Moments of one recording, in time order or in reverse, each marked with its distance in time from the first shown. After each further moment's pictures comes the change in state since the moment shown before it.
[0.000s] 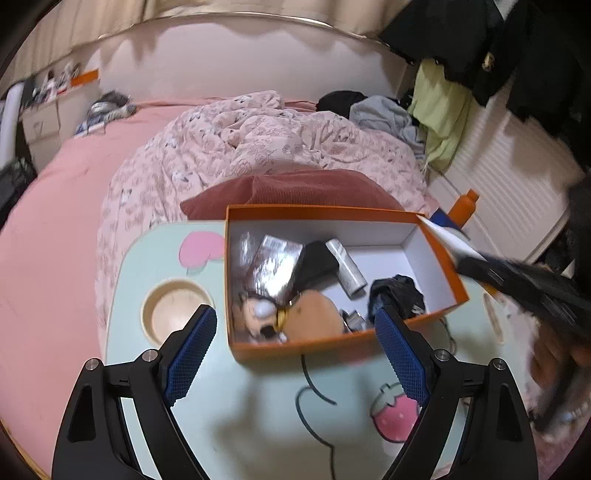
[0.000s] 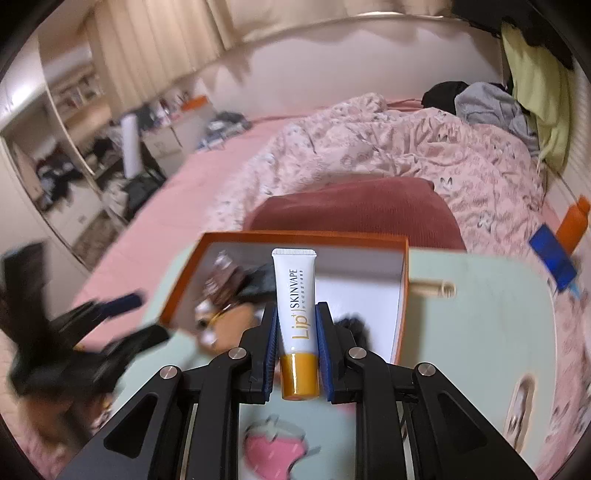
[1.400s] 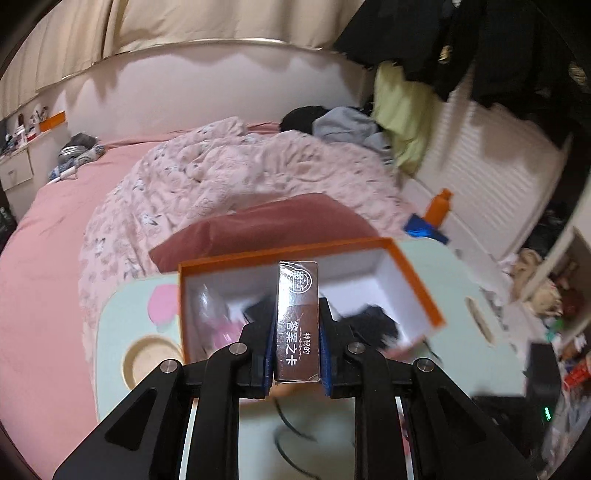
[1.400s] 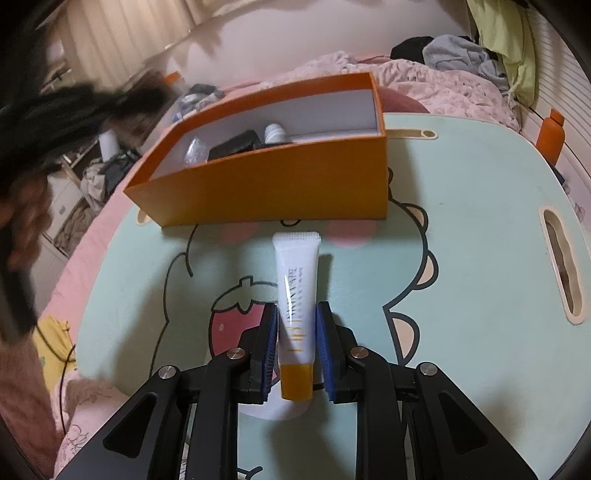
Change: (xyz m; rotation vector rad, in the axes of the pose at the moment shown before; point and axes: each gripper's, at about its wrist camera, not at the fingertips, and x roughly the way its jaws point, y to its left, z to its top) left arm -0.013 -0.032 0.010 0.084 -0.089 -0.099; right arm 0.032 0.001 -0.131 0.078 0.053 -0.093
